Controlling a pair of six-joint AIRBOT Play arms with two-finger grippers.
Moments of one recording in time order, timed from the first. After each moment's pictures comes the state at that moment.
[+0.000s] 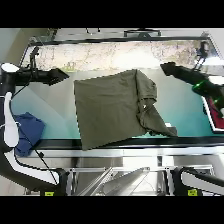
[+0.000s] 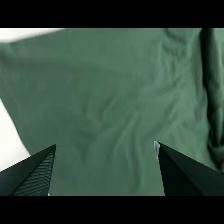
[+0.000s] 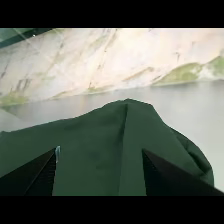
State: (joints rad) left arm 0.27 -1.71 1.64 0.73 -1.35 -1.07; right arm -0.19 -1.32 1.10 -0.28 0.72 0.66
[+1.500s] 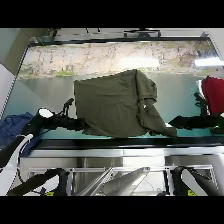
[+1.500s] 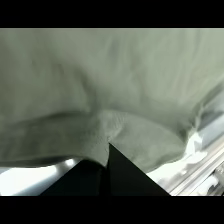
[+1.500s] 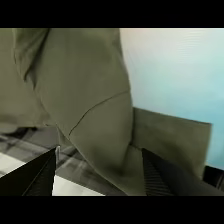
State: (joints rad) left arm -0.02 -1.25 0.66 0.76 -1.09 -1.11; right arm -0.43 -1.00 0.64 -0.92 1.28 0.92
